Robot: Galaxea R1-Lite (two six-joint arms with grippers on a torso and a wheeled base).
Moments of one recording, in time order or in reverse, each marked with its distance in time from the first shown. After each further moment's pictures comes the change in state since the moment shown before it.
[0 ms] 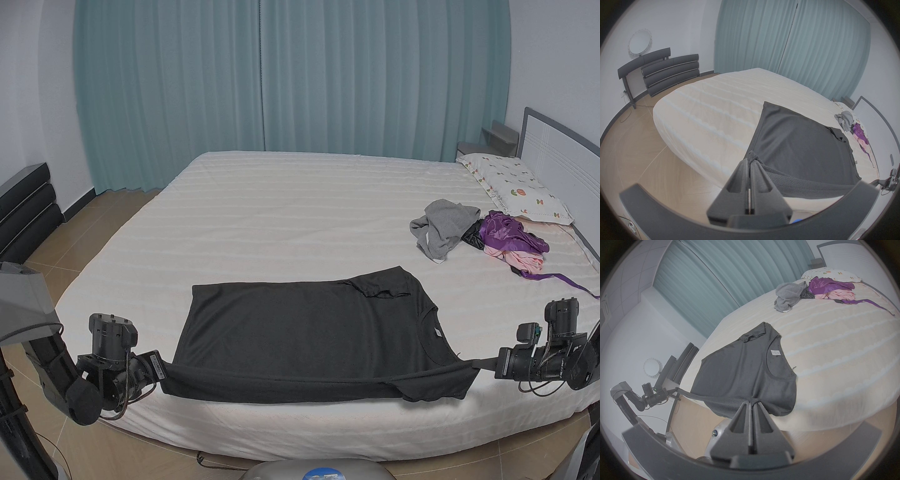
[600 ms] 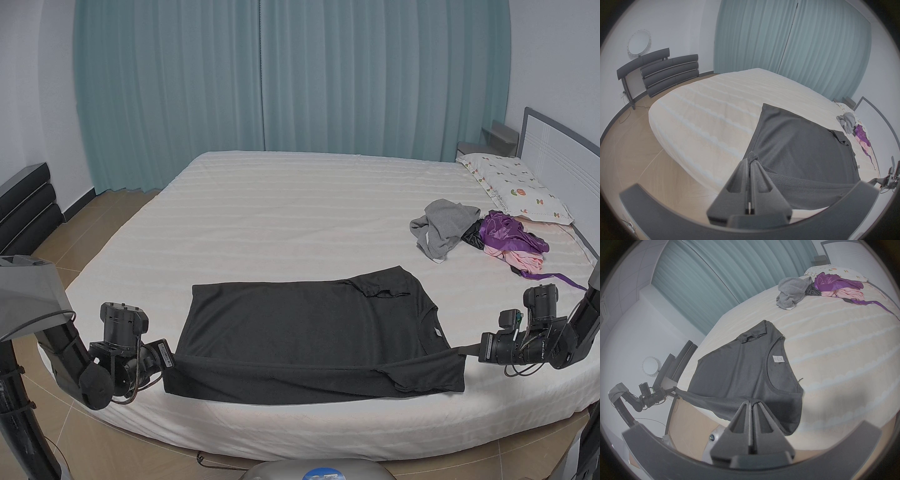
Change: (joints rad) left arm 0.008 0.067 -0.138 0.068 0.000 0.004; right arm 0.040 0.152 -0.217 0.083 -0.018 0.005
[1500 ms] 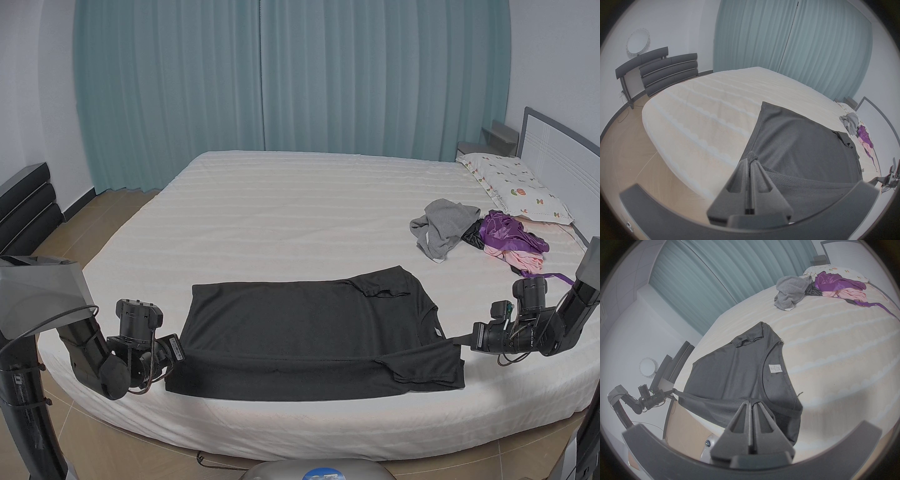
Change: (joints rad) left arm 0.003 0.126 -0.127 0.001 -0.003 -0.003; right arm 0.001 0.097 -0.151 0.055 -0.022 0.001
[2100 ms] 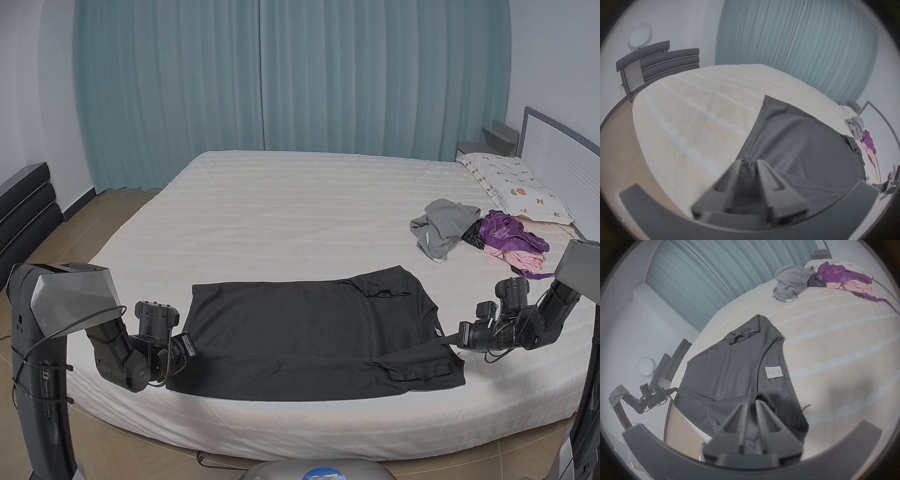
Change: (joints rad) left arm 0.007 0.179 -0.170 0.000 -0.008 -0.046; right arm 0.018 0.155 -0.165 0.048 -0.001 0.000
